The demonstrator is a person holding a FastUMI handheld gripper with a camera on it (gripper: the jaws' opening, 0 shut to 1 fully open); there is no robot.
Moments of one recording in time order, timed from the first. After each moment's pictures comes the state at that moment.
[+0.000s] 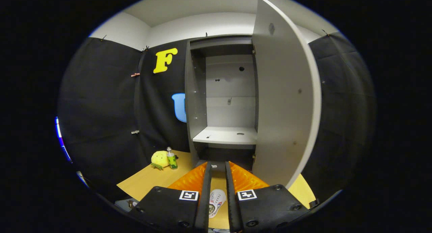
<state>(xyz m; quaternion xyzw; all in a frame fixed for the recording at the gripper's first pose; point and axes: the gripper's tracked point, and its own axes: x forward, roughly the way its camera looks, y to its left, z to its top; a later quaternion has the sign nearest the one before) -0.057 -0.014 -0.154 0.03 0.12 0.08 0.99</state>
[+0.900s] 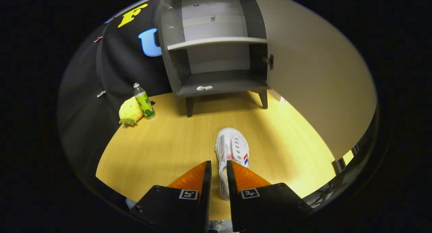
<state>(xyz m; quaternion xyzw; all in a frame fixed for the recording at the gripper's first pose) -0.038 0.030 -0.449 0.07 0.36 -0.03 0.93</state>
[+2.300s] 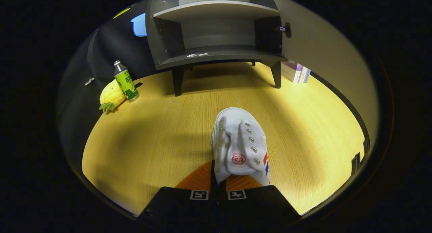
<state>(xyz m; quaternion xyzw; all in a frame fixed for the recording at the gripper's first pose) 0.004 0.030 -0.535 0.06 0.41 -0.03 0.91</state>
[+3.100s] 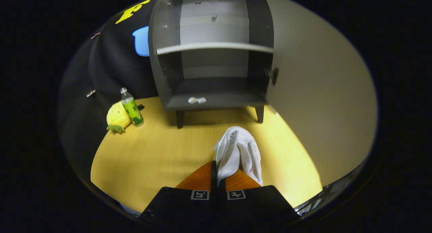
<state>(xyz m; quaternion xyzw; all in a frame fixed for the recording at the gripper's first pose) 0.035 0.017 -0.365 0.02 0.32 -0.06 0.95</state>
